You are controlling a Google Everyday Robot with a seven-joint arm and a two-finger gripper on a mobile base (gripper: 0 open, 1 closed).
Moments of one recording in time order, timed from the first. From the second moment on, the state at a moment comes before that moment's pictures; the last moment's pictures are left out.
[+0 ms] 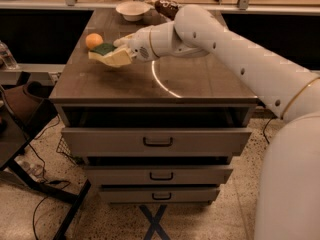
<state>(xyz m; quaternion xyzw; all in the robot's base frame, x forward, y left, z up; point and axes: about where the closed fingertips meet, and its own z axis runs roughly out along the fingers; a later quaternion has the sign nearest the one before) 0.712 0.121 0.889 -0.51 0.65 0.31 0.47</state>
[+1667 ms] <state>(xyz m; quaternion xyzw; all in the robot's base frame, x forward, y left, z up) 0.705 0.149 0.879 -0.52 0.64 0.33 0.46</state>
